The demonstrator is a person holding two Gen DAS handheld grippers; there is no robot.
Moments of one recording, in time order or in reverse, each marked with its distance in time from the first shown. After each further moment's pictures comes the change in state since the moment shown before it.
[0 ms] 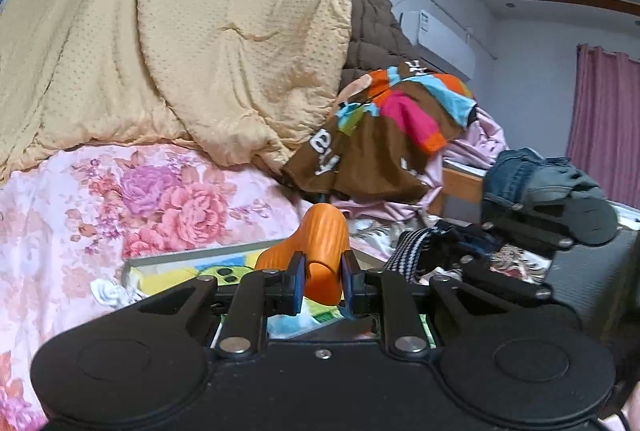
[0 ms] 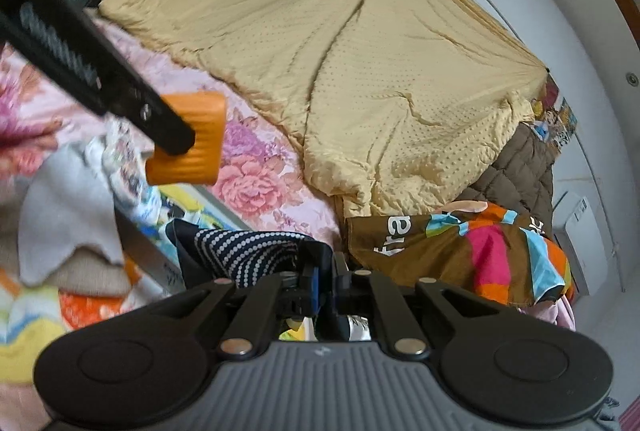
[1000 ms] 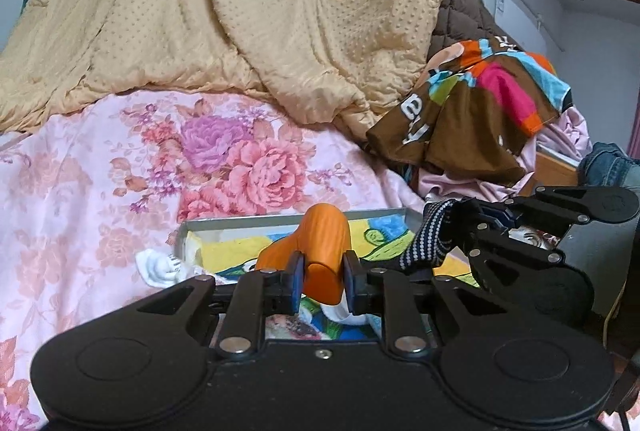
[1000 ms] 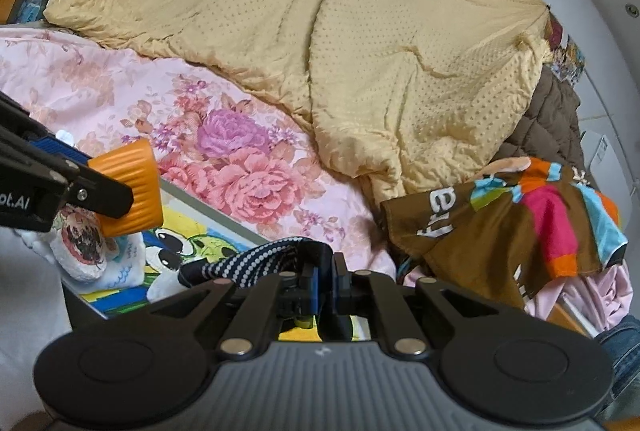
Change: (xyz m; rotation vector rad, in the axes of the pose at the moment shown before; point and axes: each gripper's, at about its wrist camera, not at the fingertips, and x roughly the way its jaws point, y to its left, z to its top) left arm 0.066 0.077 -0.021 -0.097 0.096 0.165; right arm 0.119 0.033 0.019 0.165 0.128 0.042
